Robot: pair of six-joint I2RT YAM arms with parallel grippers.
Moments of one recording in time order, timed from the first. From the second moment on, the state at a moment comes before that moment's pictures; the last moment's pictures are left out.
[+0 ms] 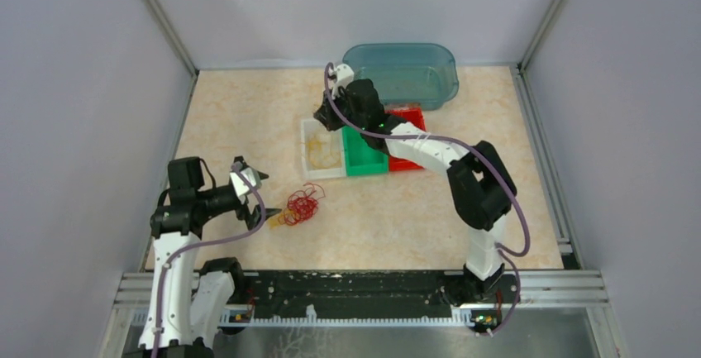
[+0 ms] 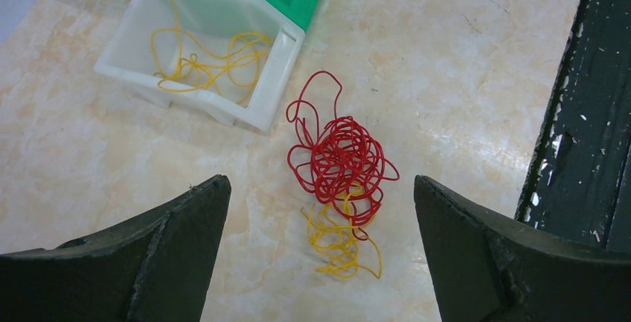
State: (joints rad) left arm 0.11 0.69 0.69 -0.82 1.04 0.96; right arm 0.72 1.85 1.43 0.18 -0.17 0.27
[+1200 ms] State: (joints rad) left arm 0.11 0.76 0.71 -0.83 1.02 0.98; right arm 0.77 1.70 1.41 0.04 -0.12 0.22
